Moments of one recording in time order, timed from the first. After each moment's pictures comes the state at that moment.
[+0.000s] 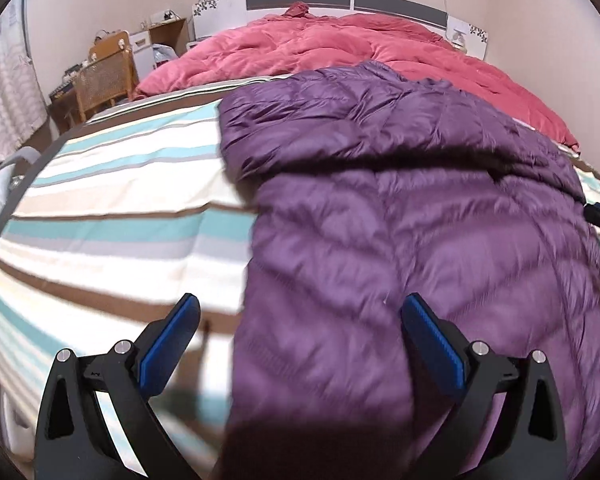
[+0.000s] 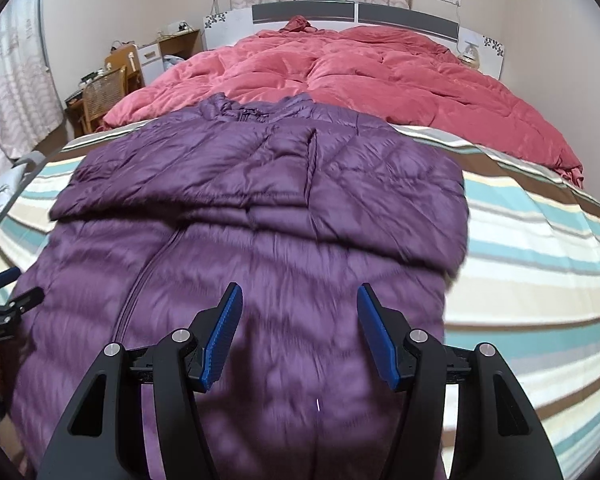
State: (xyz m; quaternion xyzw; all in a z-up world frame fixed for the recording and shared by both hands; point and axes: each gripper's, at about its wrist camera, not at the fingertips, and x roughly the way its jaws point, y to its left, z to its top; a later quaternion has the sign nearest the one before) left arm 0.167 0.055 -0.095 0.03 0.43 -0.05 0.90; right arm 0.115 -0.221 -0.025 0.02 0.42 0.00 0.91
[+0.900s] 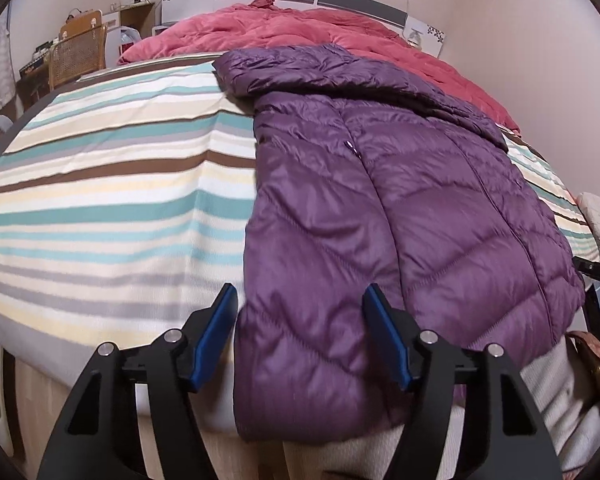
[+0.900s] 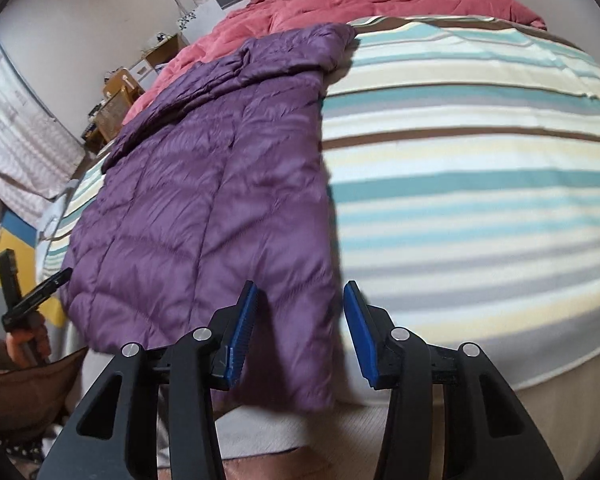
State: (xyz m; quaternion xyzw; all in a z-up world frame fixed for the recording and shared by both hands) left arm 0.057 0.104 -0.105 -0.02 0.45 -0.15 0.88; right arm -0.075 -0.306 -0.063 0.19 0.48 0.04 0.86
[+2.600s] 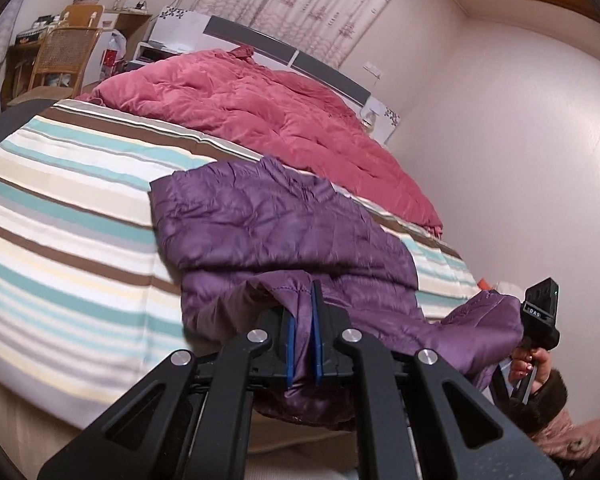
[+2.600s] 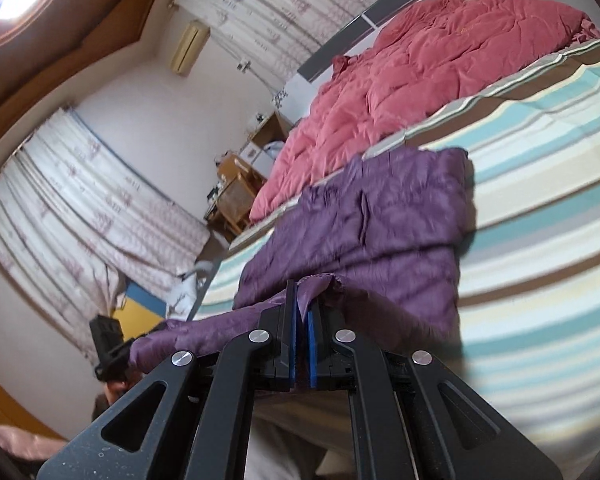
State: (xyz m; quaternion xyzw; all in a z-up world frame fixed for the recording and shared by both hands) left arm 0.098 0.121 0.018 -0.19 0.36 -0.23 0.89; right arm -0.005 -0.351 0.047 0.35 0.31 0.20 0.86
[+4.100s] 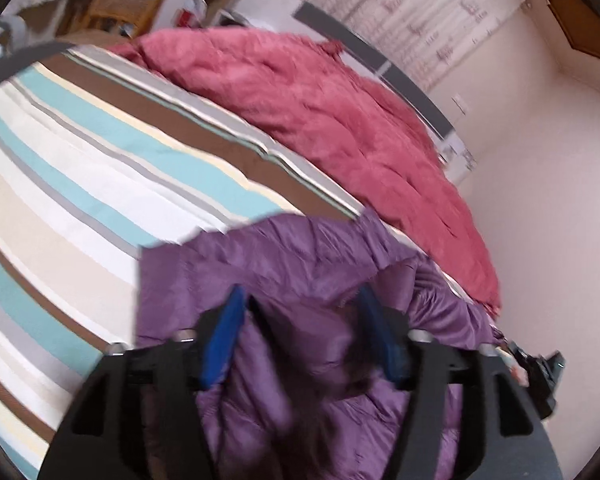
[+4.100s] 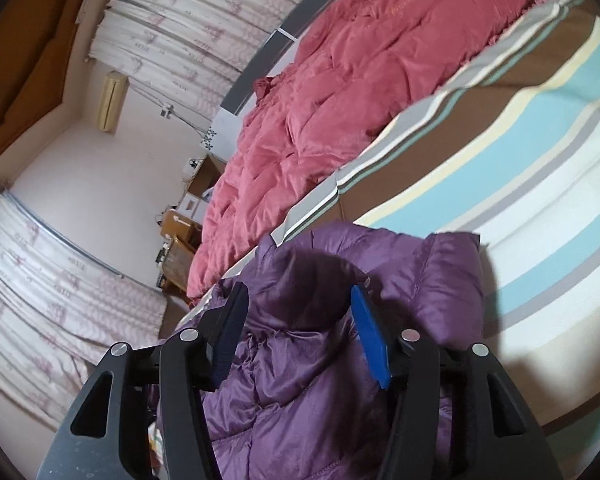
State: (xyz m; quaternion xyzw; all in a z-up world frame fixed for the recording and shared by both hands) left arm 0.312 0.112 -0.058 -0.27 0.38 -0.10 0.88; right arm 0.205 -0.385 -0.034 0.42 0.32 0.09 0.84
